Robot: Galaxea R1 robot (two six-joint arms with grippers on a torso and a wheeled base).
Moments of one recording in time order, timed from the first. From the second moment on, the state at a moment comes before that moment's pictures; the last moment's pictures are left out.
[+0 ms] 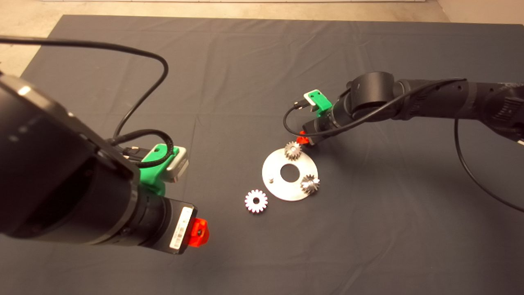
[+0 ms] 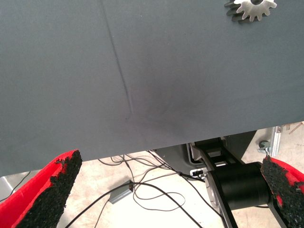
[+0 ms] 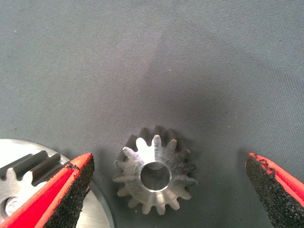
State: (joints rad) left arm -0.72 2.46 -0.37 0.04 1.53 -1.89; right arm 0.28 2.62 -1.21 -0.66 -1.32 1.06
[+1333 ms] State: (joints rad) left arm -0.72 2.46 -0.37 0.04 1.53 -1.89; right arm 0.27 2.62 -1.21 -0.66 -1.33 1.05
